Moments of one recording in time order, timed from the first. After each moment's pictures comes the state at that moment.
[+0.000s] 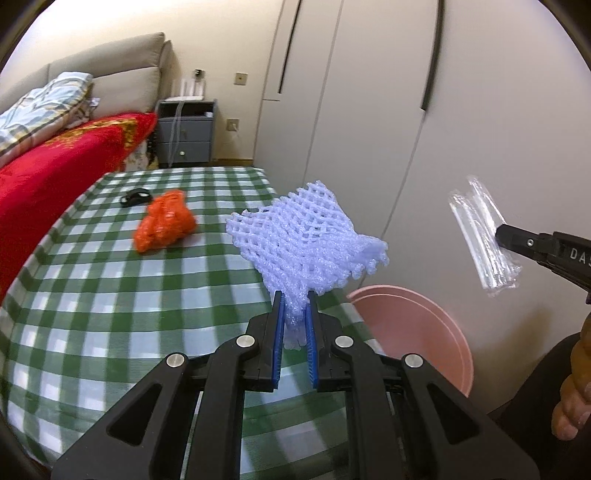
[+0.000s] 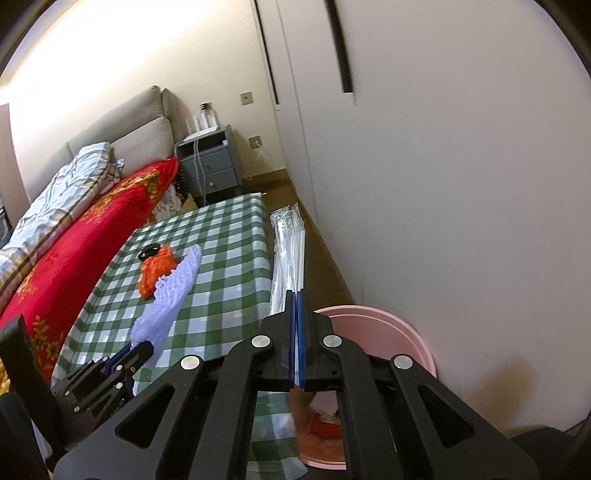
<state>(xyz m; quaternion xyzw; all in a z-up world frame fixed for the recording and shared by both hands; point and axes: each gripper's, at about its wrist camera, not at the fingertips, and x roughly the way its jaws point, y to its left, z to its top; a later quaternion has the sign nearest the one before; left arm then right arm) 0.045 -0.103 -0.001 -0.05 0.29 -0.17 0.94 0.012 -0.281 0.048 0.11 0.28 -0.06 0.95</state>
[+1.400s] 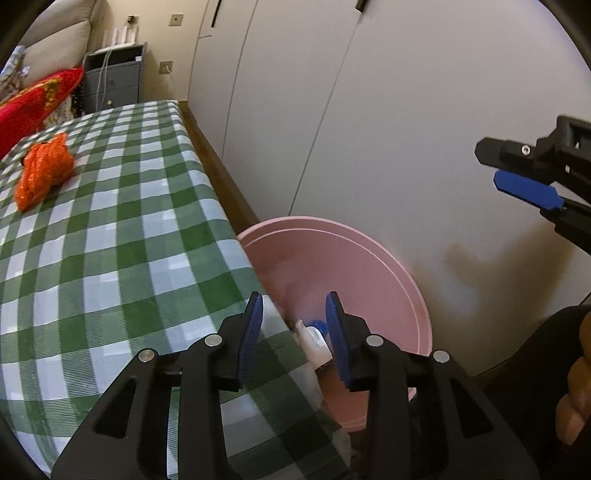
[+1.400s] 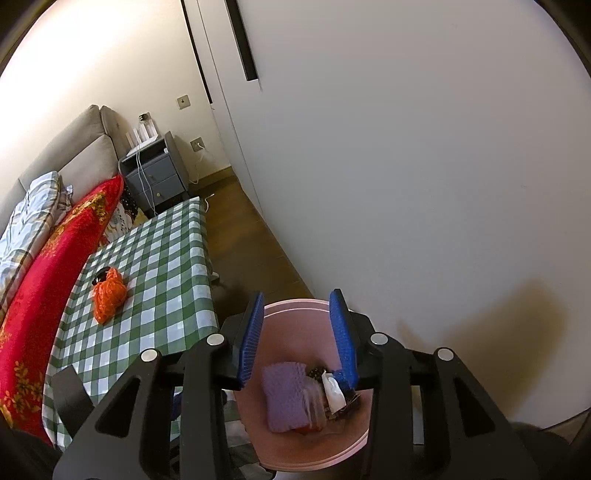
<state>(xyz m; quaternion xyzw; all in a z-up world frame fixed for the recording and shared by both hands) 0.059 -0.195 -0.048 -0.04 0.39 -0.27 0.88 0.014 -0.337 0.033 0.16 0.30 -0.15 0.93</state>
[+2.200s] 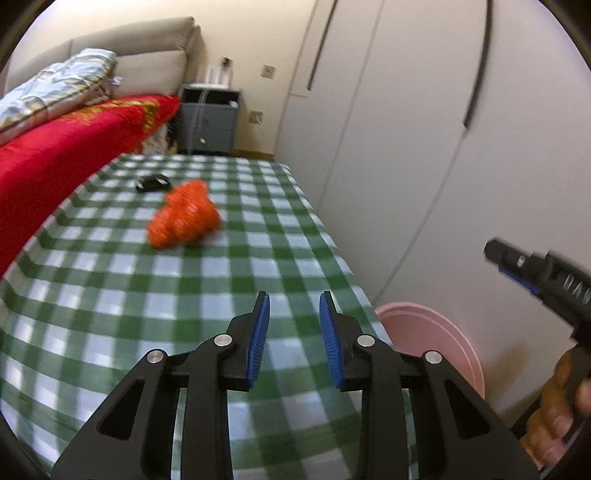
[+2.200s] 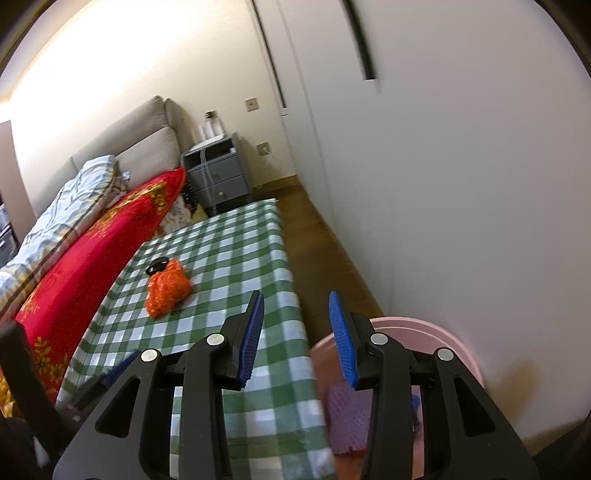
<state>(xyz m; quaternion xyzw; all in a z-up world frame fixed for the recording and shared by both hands) 0.072 -0.073 -0.001 -0.10 0.30 -0.12 0.94 0.057 -0.259 0.025 0.13 0.26 -0.03 0.96</state>
